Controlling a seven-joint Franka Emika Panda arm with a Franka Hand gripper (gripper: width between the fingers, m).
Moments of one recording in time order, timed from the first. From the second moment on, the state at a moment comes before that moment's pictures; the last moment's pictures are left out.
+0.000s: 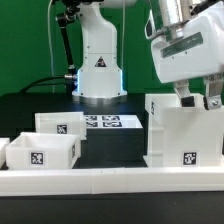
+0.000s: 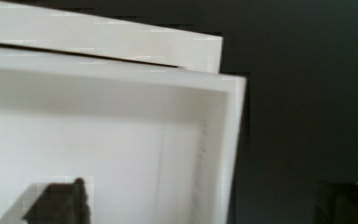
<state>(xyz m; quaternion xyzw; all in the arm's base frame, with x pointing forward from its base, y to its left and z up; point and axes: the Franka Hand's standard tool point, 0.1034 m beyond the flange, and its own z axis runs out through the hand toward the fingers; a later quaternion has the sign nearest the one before) 0.638 0.103 0.118 -0.76 0.64 -0.02 0.14</state>
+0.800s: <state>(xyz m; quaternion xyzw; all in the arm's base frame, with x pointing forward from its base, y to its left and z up) 0.610 0.100 0.146 -0.91 0.40 0.01 0.13</state>
